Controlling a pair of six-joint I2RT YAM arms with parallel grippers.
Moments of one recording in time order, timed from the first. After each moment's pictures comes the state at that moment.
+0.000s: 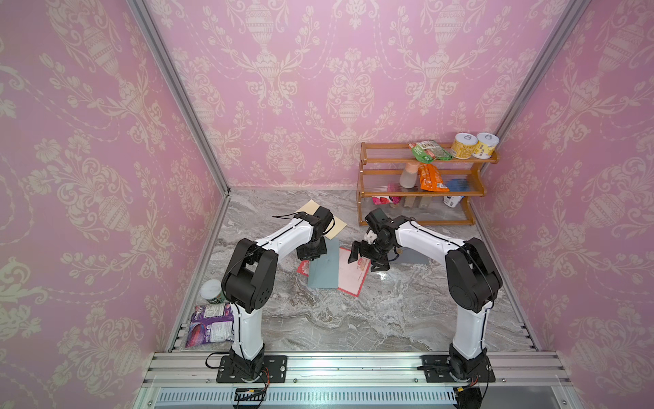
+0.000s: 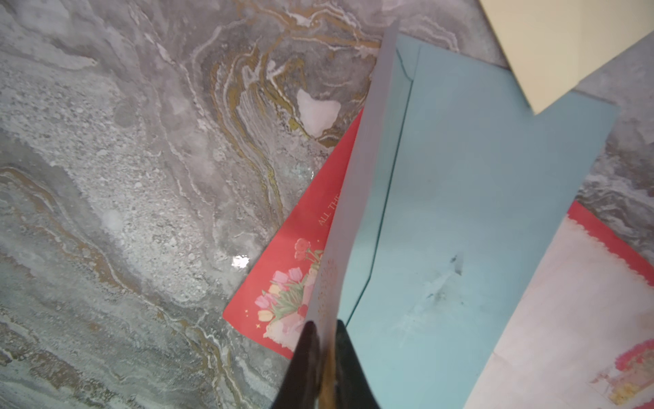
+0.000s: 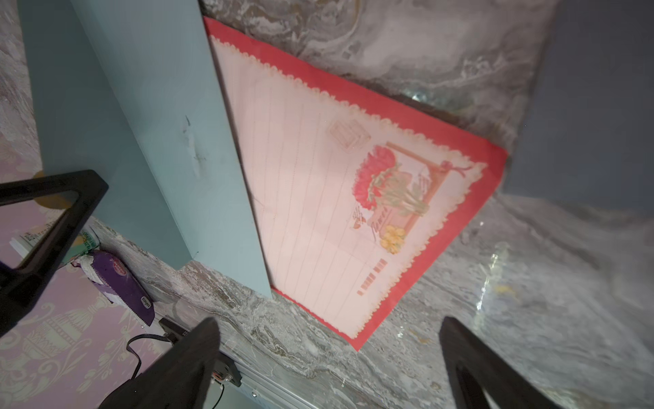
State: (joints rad) left arm -0.47 1.94 1.46 -0.96 -0.14 -0.71; right arm 0.50 1.96 1.44 -0.82 -0.42 0.69
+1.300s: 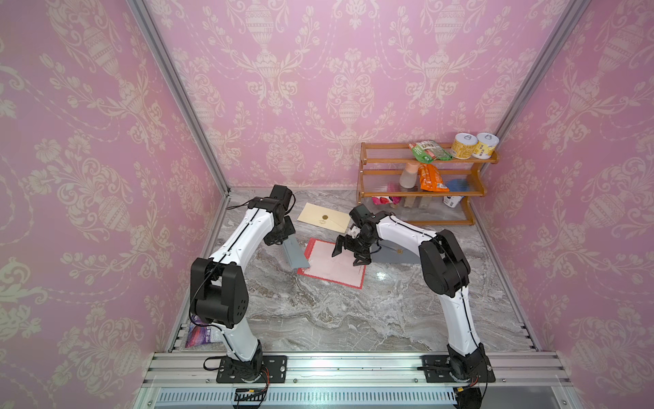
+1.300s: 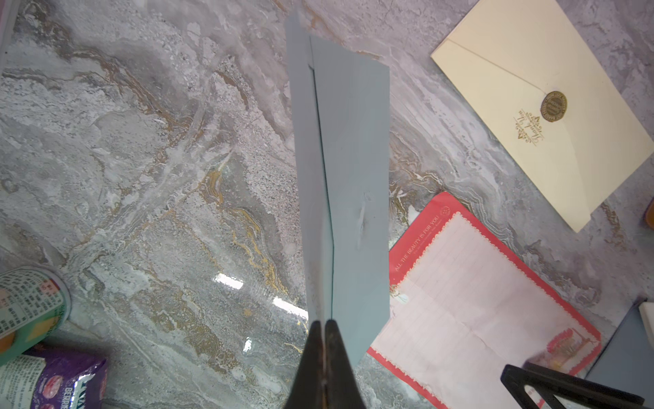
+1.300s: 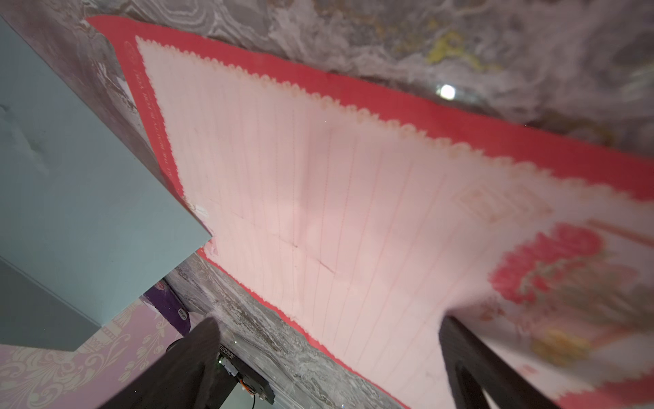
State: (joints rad) left arm -0.18 1.73 1.52 -1.06 -0.14 -0.63; right arm 0.54 2.21 1.72 -0.82 -0.50 0.72
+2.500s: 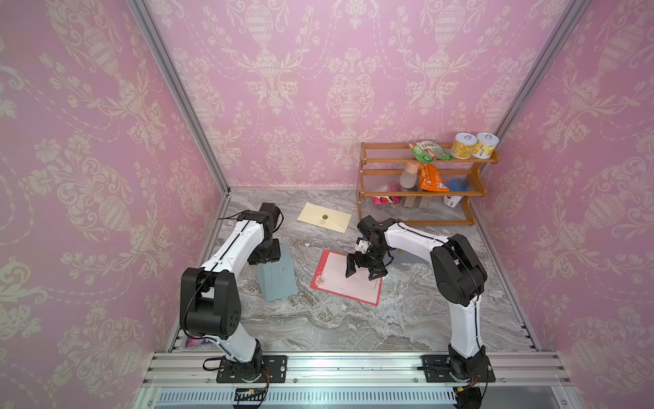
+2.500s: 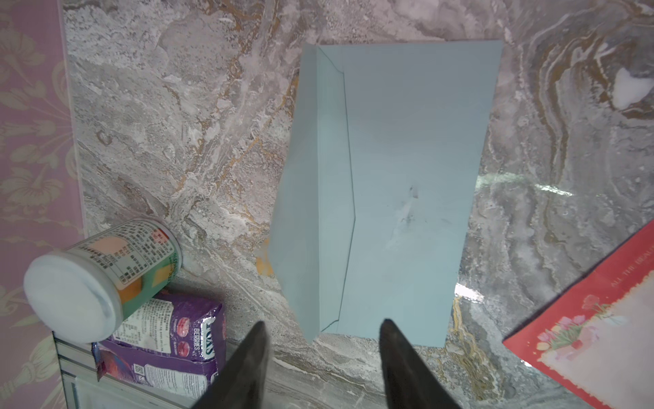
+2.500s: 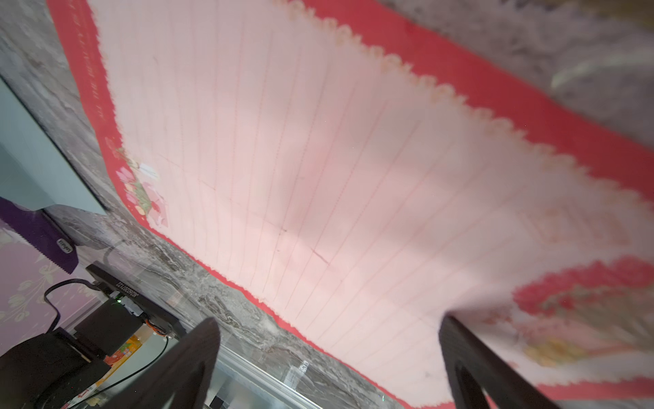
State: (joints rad) left arm -0.11 1.62 1.30 -1.17 -0.20 -0.39; right arm 0.55 2.04 1.48 -0.98 -0.41 0.46
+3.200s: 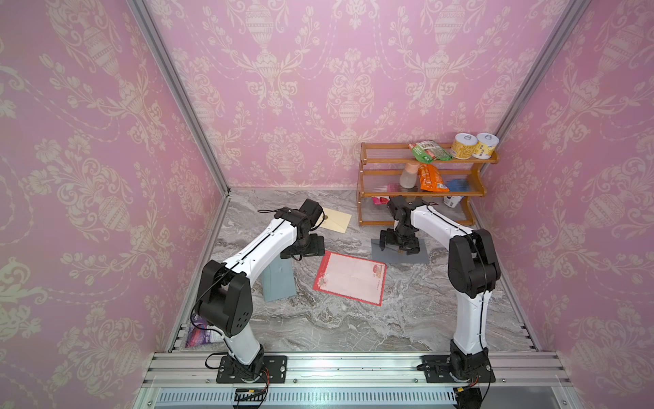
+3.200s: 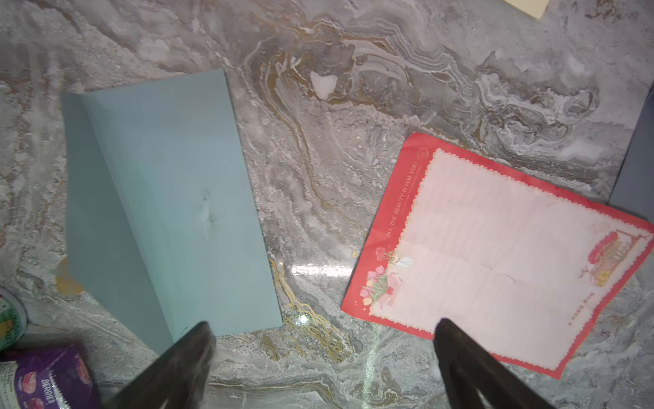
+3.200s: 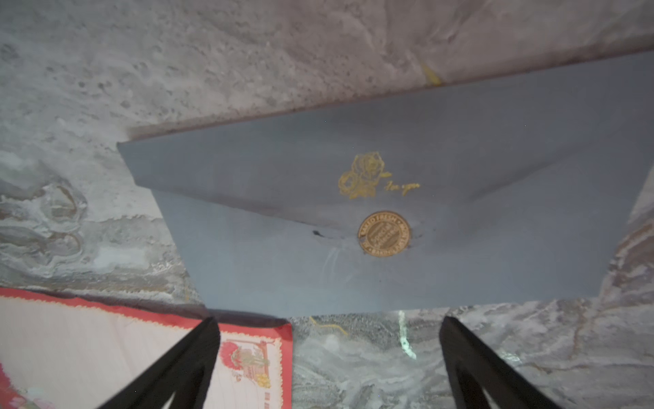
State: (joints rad) left arm -0.48 1.73 1.45 -1.10 -0.08 -0.57; right arm 0.28 2.09 1.64 -1.07 -0.01 0.48
